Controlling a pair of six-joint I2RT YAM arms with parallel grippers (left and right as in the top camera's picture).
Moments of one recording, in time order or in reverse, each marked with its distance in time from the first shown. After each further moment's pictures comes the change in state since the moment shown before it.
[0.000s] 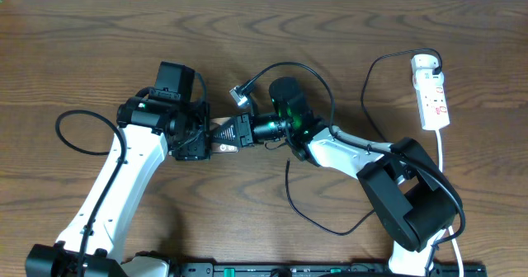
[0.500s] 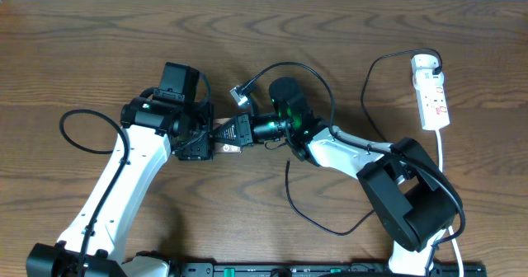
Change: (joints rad) left arm -0.022 0.000 0.000 0.008 0.000 0.000; right arm 0.000 0.000 0.000 -0.003 0.007 -0.001
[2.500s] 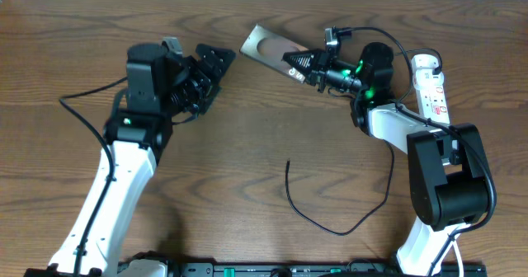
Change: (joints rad) left arm 0.098 -0.097 -0.156 0.827 0.342 0.611; right arm -0.433 0.004 -0.001 0.401 0.040 0.526
